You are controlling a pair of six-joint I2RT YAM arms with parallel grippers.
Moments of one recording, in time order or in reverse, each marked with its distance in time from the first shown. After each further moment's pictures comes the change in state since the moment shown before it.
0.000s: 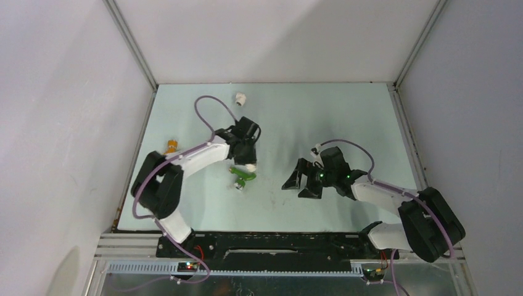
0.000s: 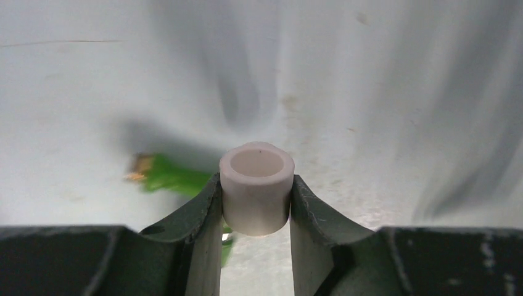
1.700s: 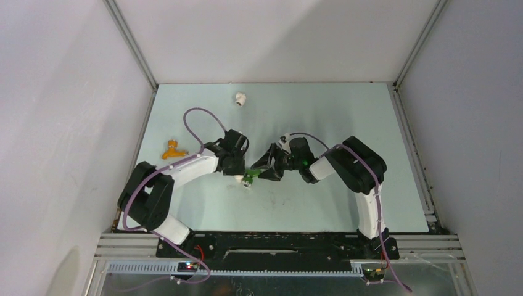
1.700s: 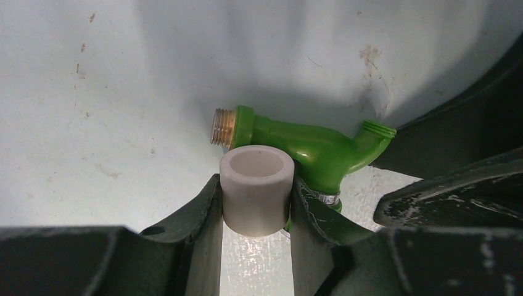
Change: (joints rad) left arm 0.058 -0.158 -0.239 0.048 -0.048 0.078; right arm 0.094 0.786 0.326 0.783 -0.127 0.398
